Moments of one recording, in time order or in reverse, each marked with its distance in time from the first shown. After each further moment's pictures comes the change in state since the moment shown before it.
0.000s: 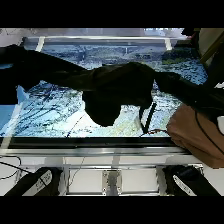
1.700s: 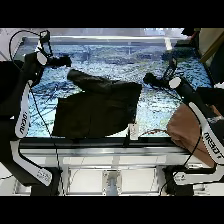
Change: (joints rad) left arm -0.215 -0.758 0.249 0.259 0.399 -0.141; right arm -0.266 -0.824 0.141 0.145 -0.175 -0.105
